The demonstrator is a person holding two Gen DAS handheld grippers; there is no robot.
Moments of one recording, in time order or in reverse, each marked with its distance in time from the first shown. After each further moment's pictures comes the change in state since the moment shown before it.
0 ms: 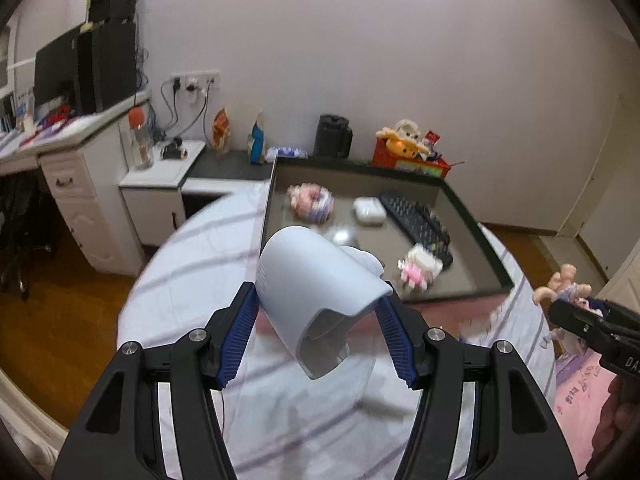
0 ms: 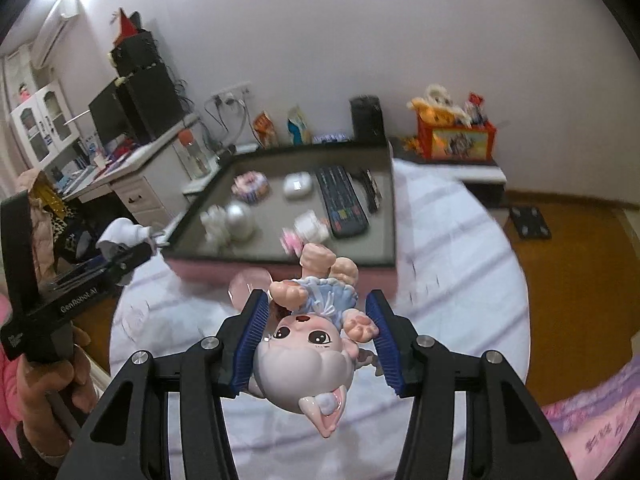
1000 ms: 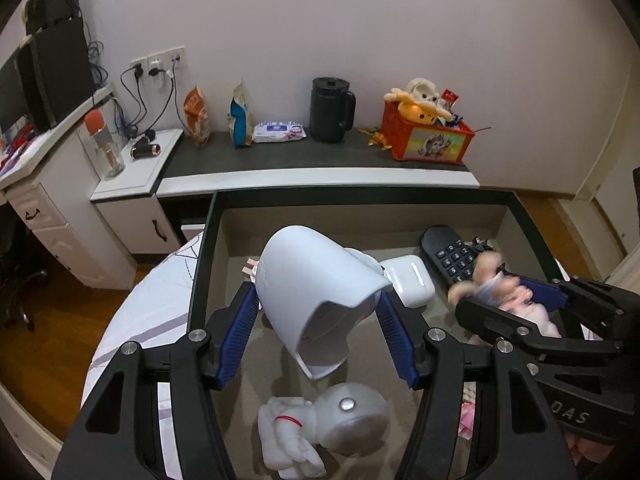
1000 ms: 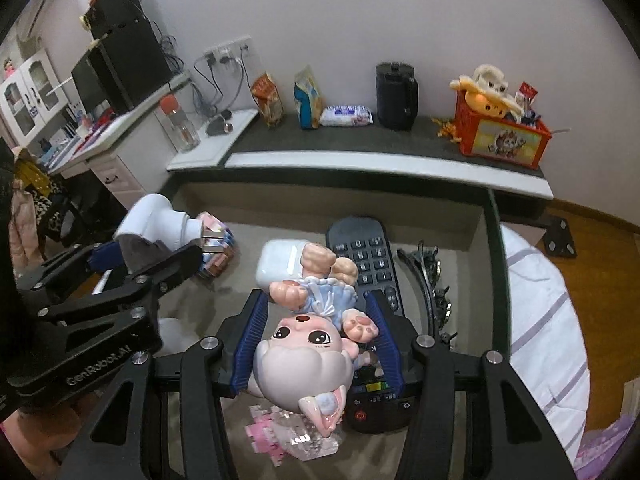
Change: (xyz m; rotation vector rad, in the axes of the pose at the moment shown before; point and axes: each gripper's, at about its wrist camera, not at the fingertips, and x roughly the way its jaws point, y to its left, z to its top) left arm 0.178 -0.020 0.088 0.083 0.166 0.041; right arm 0.188 -0.001 0.104 -0.054 0.188 0.016
